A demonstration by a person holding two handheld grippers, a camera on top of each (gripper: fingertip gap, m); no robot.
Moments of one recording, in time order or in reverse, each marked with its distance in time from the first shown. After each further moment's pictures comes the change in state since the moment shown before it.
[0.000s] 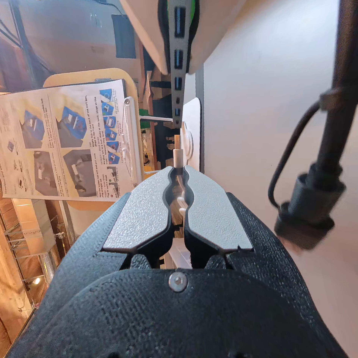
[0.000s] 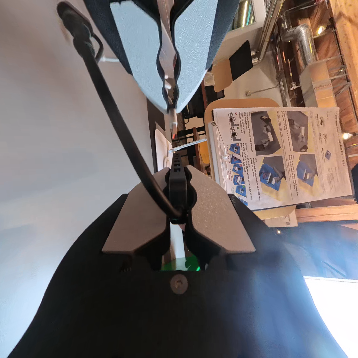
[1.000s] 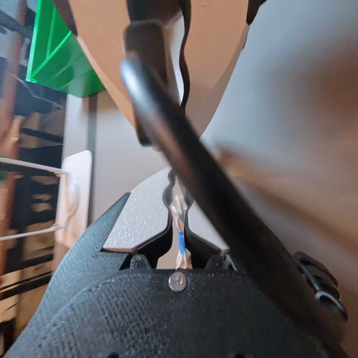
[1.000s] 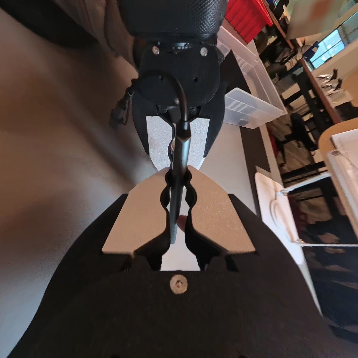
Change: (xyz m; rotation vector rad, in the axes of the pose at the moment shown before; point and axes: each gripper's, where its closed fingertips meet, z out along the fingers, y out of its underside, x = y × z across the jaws) left arm 0.086 -0.051 -0.028 0.389 0.610 -0.363; right arm -0.048 -0.063 -0.027 0.286 -0.580 0.453
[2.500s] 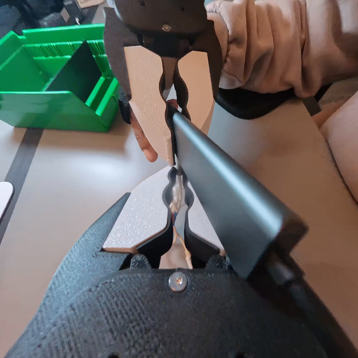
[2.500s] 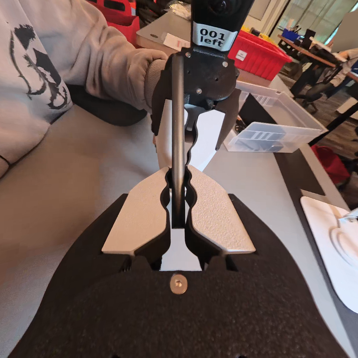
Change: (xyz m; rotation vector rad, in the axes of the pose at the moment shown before) left arm 0.014 -0.072 -0.057 0.330 0.336 -0.346; right arm -0.006 -0.043 -0.032 0.245 -0.203 0.240
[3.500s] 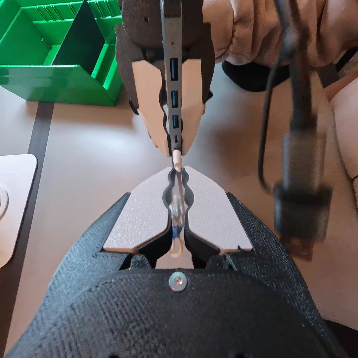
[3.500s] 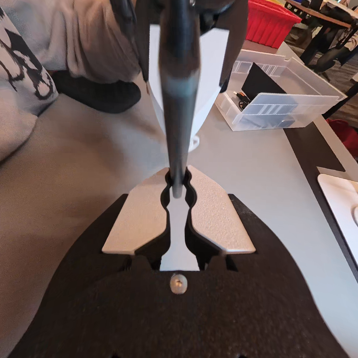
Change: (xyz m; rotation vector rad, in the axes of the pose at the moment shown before) left arm -0.003 0.011 -0.033 -0.179 -0.049 0.025; right arm 0.003 0.028 0.011 -0.070 0.004 0.091
